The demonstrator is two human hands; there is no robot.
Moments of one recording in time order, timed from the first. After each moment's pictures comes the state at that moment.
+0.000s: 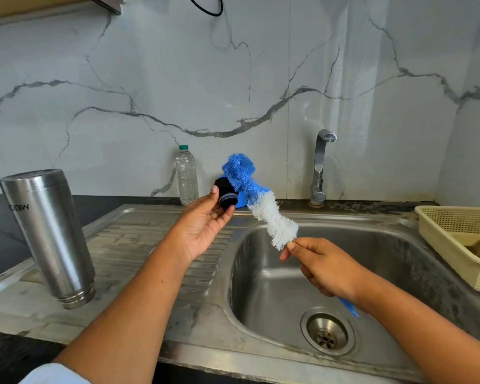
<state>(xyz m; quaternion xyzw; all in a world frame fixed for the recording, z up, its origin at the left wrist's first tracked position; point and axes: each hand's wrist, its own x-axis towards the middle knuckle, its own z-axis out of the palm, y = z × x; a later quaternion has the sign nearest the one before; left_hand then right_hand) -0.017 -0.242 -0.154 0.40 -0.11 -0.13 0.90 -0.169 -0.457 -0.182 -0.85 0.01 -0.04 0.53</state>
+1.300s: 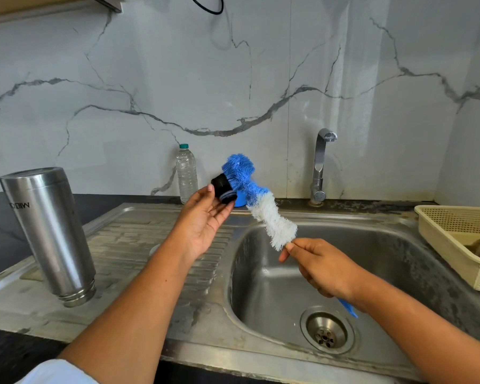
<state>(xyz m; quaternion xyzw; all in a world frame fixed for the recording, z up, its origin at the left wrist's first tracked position) -0.015 -0.244 -0.156 0.40 -0.11 -0.09 0.91 -0.165 -0.455 -0.186 -0.85 0.01 -0.04 0.52</state>
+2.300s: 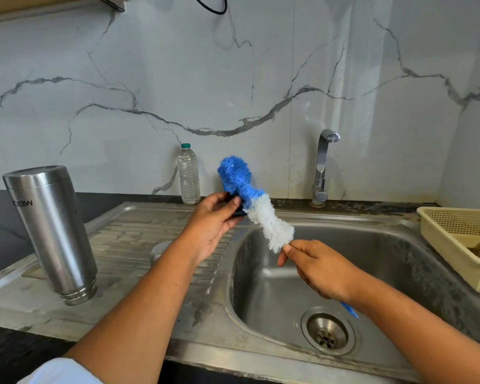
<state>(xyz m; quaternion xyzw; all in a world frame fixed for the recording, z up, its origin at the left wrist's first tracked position) -0.020 -0.255 -0.164 0.52 -0.16 -0.07 0.83 -0.166 -0.450 -0.183 -0.89 -0.03 -0.05 0.44</state>
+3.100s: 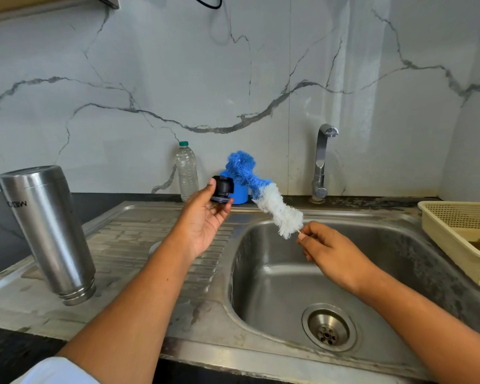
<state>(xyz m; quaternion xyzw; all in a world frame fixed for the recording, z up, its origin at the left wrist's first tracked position) -0.014 -0.246 -0.159 0.43 -0.10 -0.08 0.90 -0.161 -0.469 -0.189 -0.88 0.01 -0.16 0.45</state>
